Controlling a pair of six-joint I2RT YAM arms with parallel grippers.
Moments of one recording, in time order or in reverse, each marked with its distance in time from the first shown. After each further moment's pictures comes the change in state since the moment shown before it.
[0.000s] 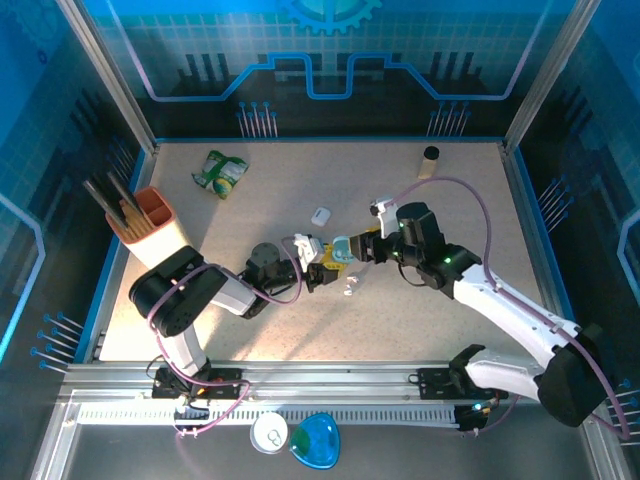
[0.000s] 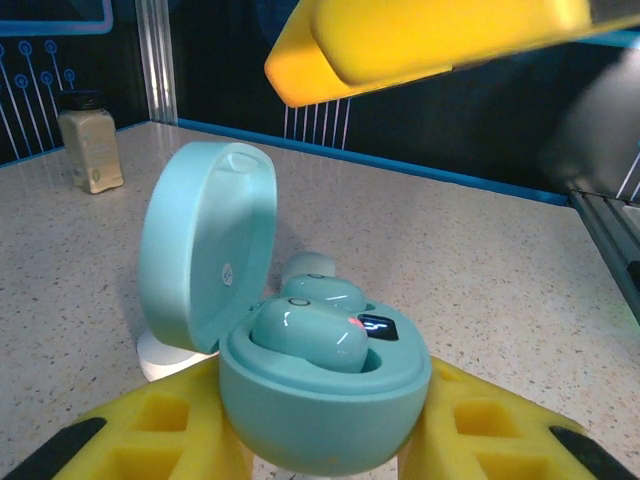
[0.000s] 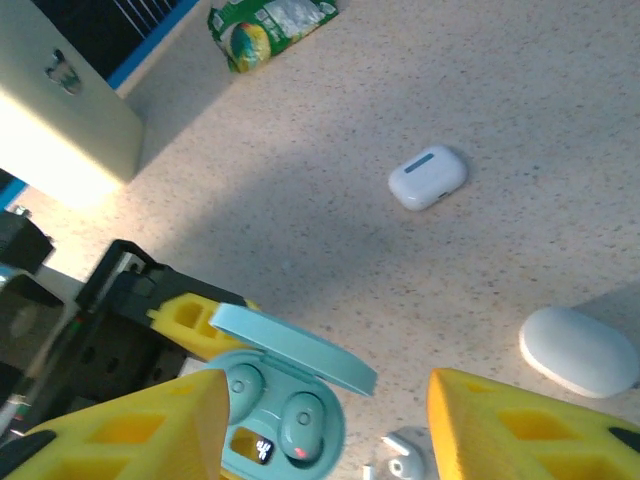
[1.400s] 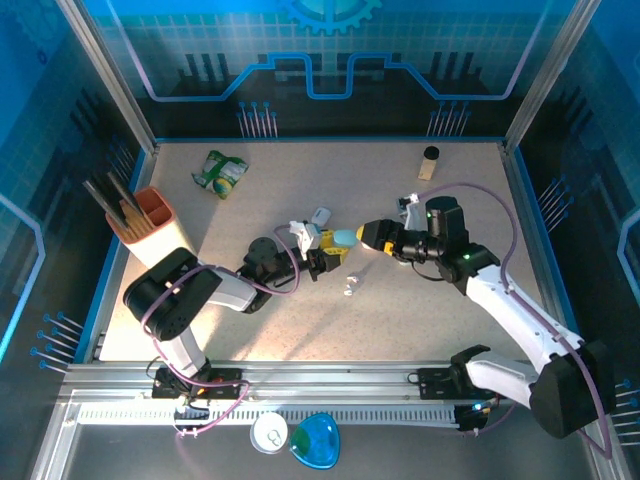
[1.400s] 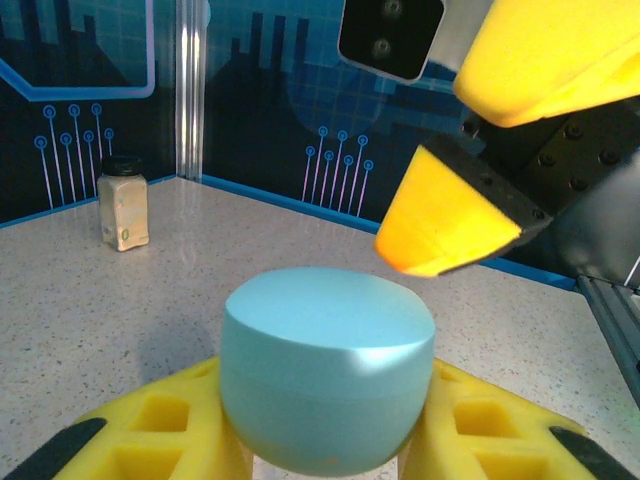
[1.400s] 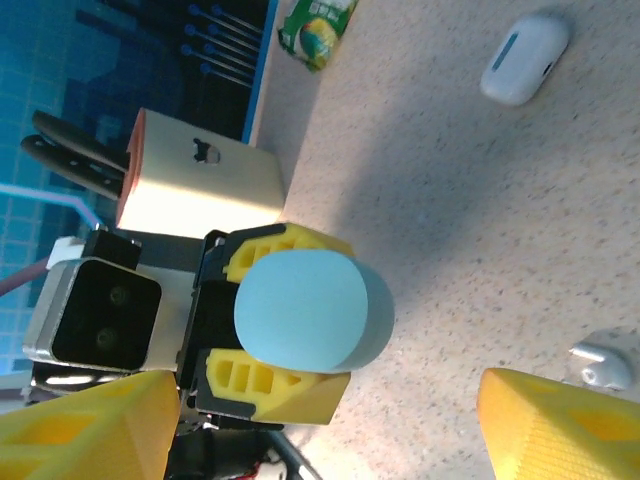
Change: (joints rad) left arm 0.003 -0.042 0.052 0.033 -0.061 -0.122; right arm -0.216 -0.051 -0.069 0.050 -0.446 0.506
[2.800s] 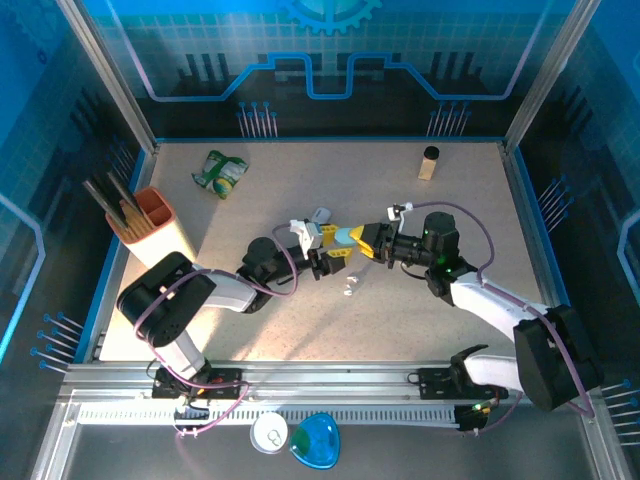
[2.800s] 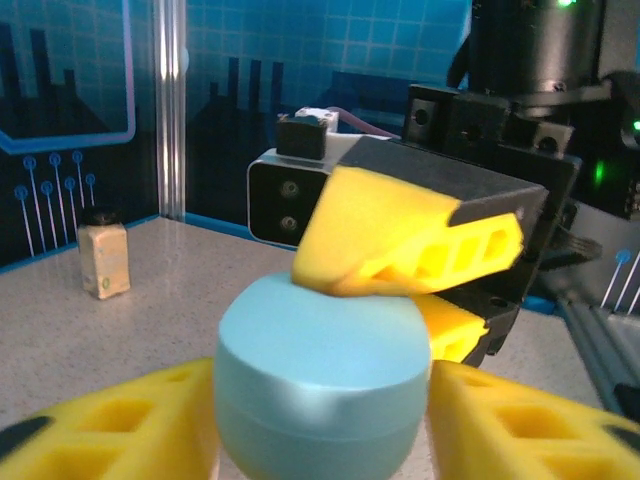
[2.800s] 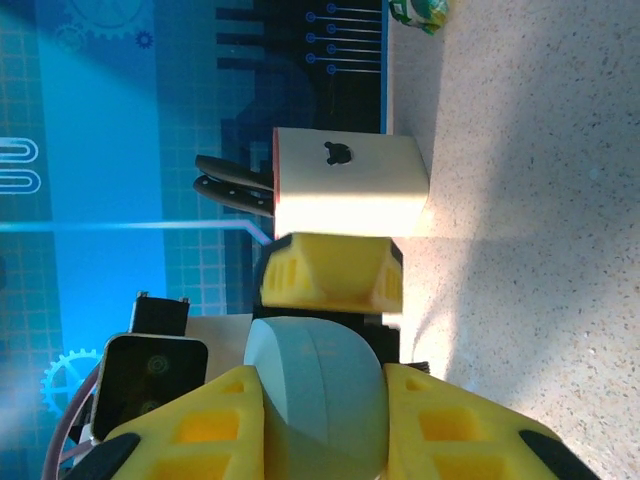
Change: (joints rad) left arm -0.029 -0.045 0.015 0.012 0.004 0.002; right arm -0.001 0.147 -0.233 0.726 -0.173 0.557
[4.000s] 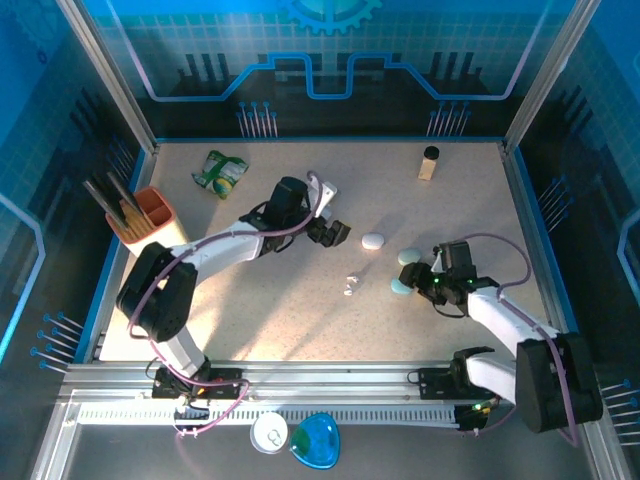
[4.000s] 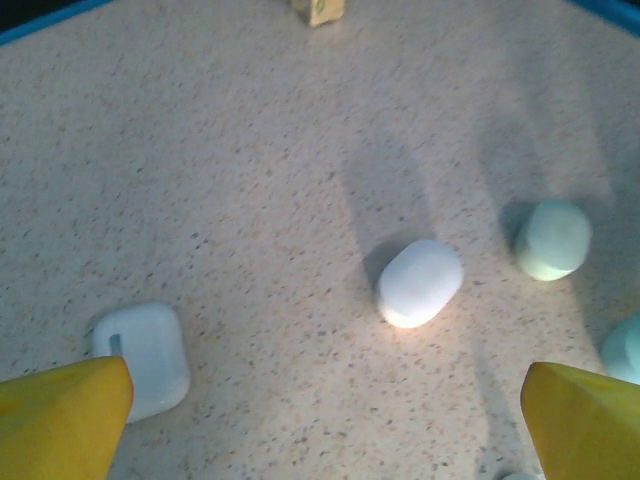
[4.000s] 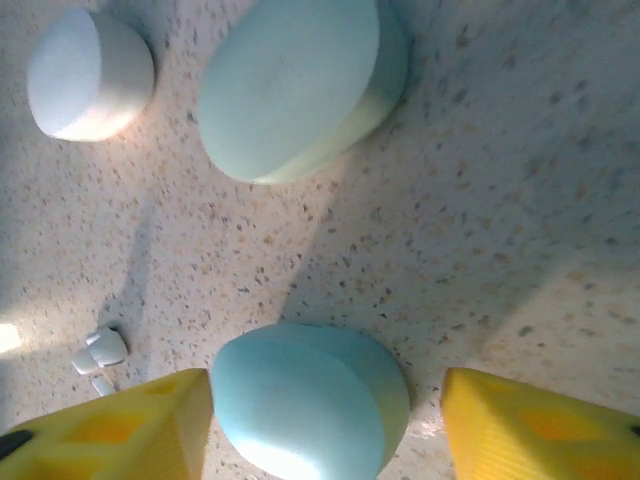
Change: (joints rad) left arm 0.105 0.038 0.610 -1.353 -0.277 0.209; right arm -0.222 -0.145 -0.110 -0.816 0.526 -0.693
